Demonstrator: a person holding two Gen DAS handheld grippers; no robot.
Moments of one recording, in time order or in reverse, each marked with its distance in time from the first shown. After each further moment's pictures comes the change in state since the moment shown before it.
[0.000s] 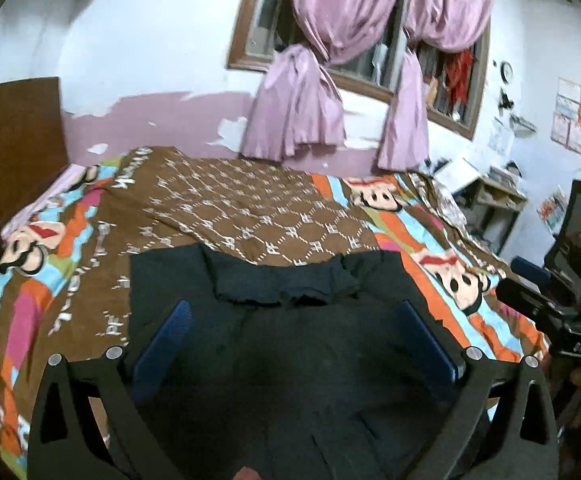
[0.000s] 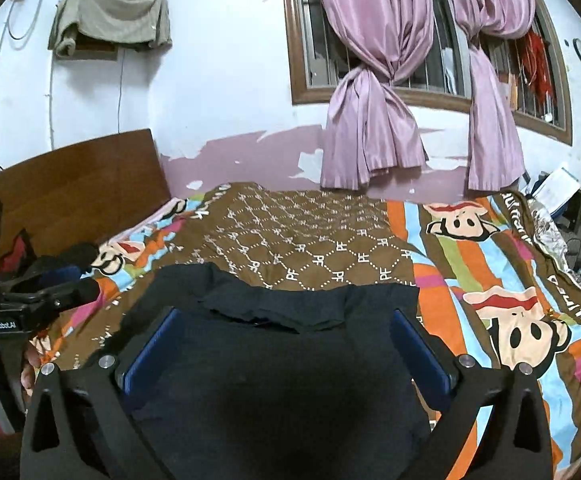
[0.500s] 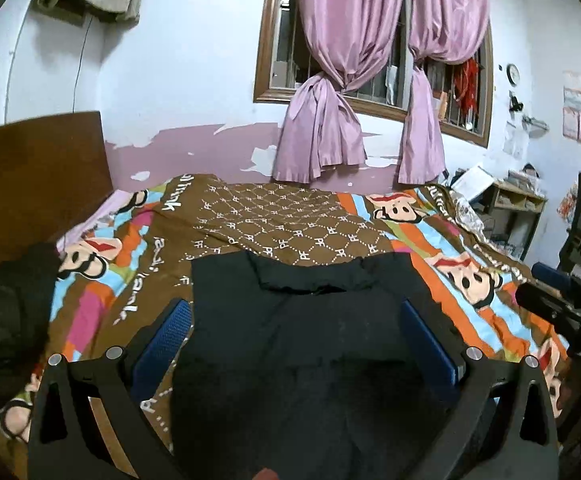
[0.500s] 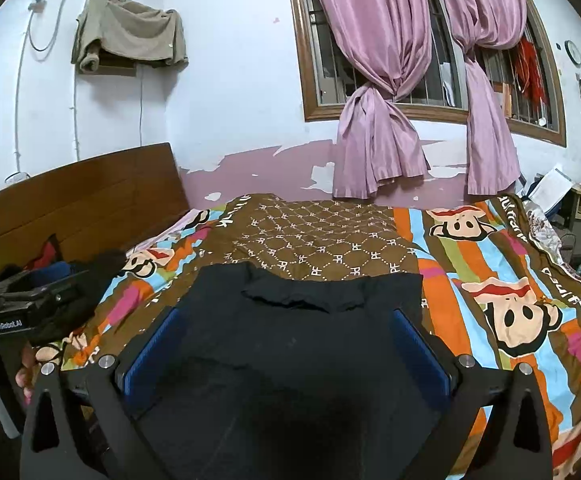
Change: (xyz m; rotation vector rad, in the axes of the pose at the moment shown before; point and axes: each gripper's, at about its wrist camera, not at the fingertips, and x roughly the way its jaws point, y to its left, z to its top) left arm -0.120 -0.017 -0.033 0.069 -0.068 0.118; right arm -0.093 0.045 -0.023 0.019 -0.038 0.031
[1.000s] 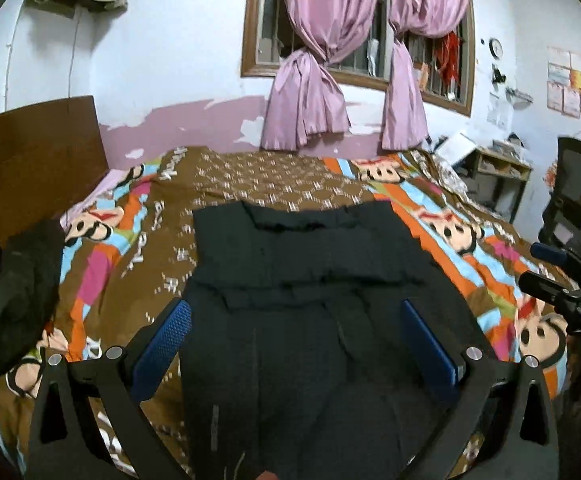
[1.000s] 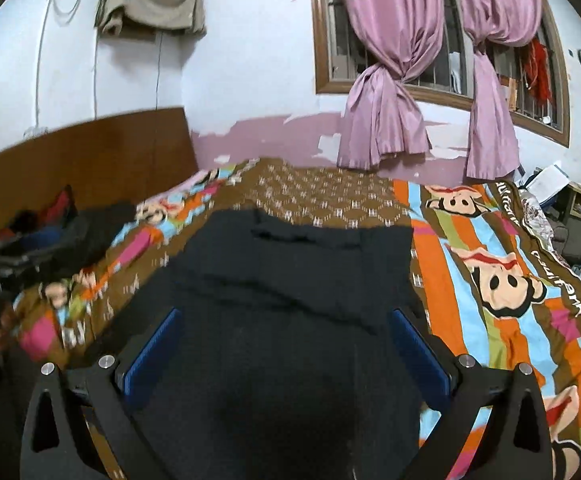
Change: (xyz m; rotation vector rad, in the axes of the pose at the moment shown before) left arm -0.059 -0.008 -0.083 0.042 0.103 -0.047; right arm -0.057 0.004 -0.072 -0.083 0.115 0.003
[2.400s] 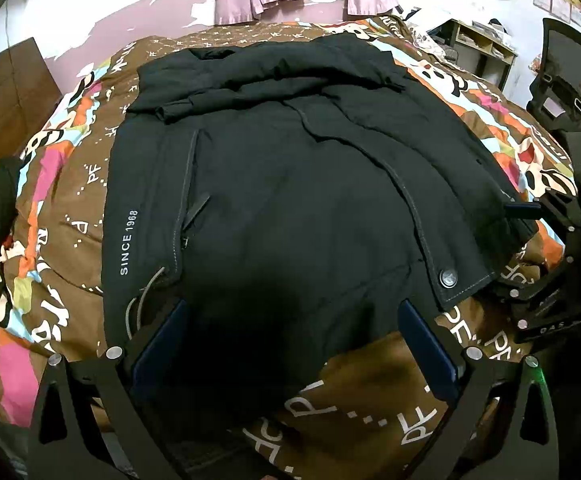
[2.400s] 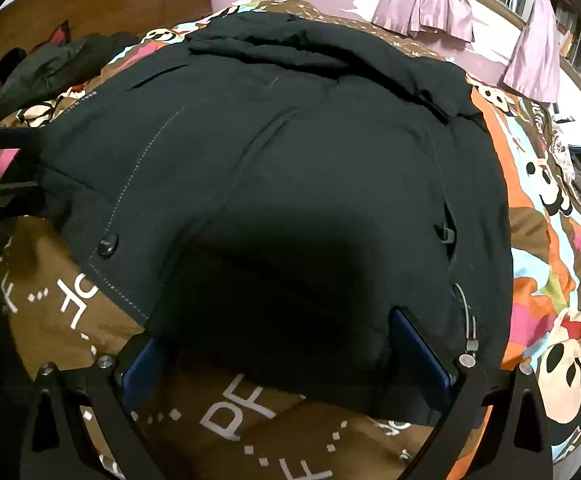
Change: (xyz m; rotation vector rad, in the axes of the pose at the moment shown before) left arm 0.052 -0.033 -0.154 0.123 0.426 -0.066; right arm 0.071 0.062 -0.170 -0.122 0.498 -0.033
